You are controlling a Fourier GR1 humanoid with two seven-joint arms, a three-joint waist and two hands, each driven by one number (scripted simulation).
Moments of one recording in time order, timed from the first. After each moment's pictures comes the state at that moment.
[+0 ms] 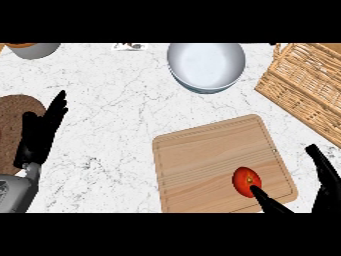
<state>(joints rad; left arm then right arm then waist) -0.20 0.48 -0.22 -1.34 0.21 0.25 0.15 0.34 -0.14 0.16 -1.82 0.07 -0.50 -0.62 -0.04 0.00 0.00</state>
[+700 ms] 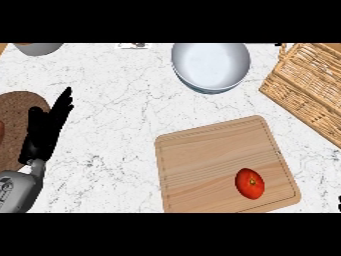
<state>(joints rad) -0.23 0.46 -0.23 -1.36 0.19 0.24 0.19 0.83 -0.59 0.14 -2.26 0.36 -0.26 -0.08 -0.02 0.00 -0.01</state>
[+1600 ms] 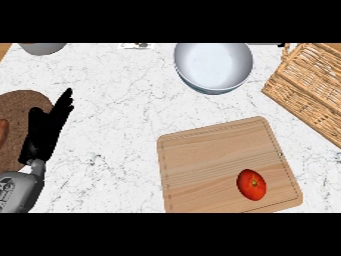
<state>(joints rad) -0.22 0.41 -0.16 -1.35 0.14 0.18 0.19 0.79 -0.49 0.17 -2.34 0.42 -0.21 0.15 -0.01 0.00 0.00</state>
